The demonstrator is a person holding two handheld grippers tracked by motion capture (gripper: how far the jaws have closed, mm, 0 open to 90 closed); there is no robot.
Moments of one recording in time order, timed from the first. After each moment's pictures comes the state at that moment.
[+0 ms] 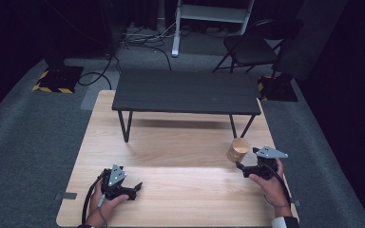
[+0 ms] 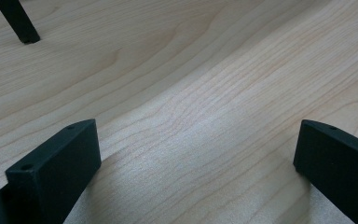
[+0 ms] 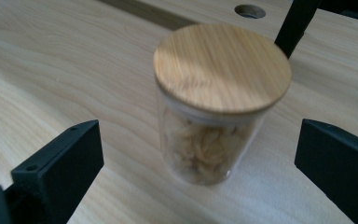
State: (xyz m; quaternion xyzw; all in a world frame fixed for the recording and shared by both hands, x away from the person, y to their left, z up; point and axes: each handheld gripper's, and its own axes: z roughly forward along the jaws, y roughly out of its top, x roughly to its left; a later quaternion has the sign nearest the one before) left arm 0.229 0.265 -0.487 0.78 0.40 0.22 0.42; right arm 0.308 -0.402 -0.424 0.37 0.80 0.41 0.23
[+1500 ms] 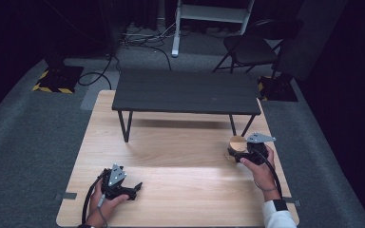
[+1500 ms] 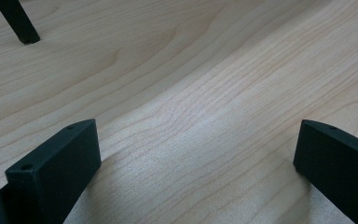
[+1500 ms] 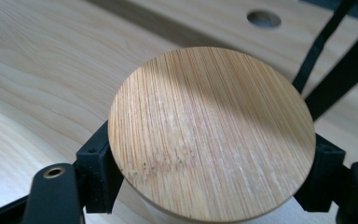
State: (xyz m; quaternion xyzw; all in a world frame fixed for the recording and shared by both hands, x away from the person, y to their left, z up) left arm 0.229 0.265 -0.487 0.78 0.40 0.22 0.42; right arm 0.347 -0.371 -0.391 0.37 0.81 0.39 0.20
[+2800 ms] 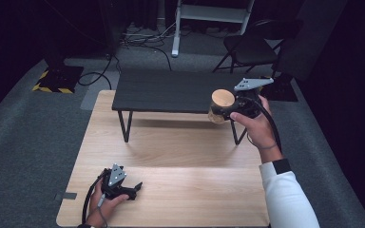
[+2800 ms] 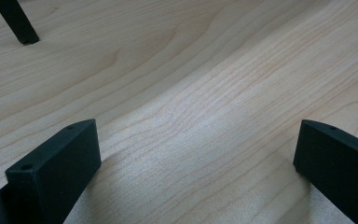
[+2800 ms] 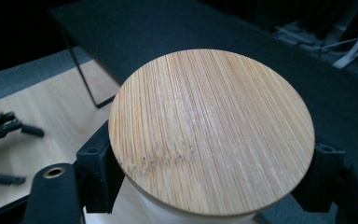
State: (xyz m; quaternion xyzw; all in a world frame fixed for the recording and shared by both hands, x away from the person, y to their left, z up) left arm 0.230 0.265 -0.487 0.79 0.40 0.22 0.42; right arm 0.399 -0.307 -0.211 0.28 0.83 0.45 0.17
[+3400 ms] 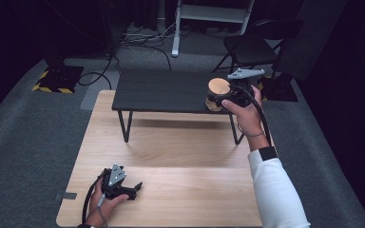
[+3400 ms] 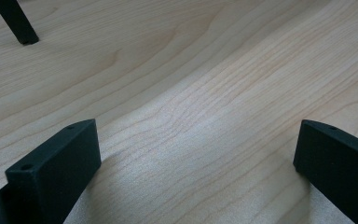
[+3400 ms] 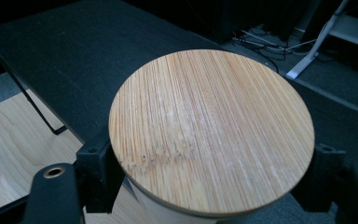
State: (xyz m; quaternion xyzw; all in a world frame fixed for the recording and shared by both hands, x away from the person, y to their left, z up) left arm 0.230 0.265 -0.487 0.79 0.40 0.22 0.42; right arm 0.422 -0.281 -0.220 0.33 0.81 0.44 0.21
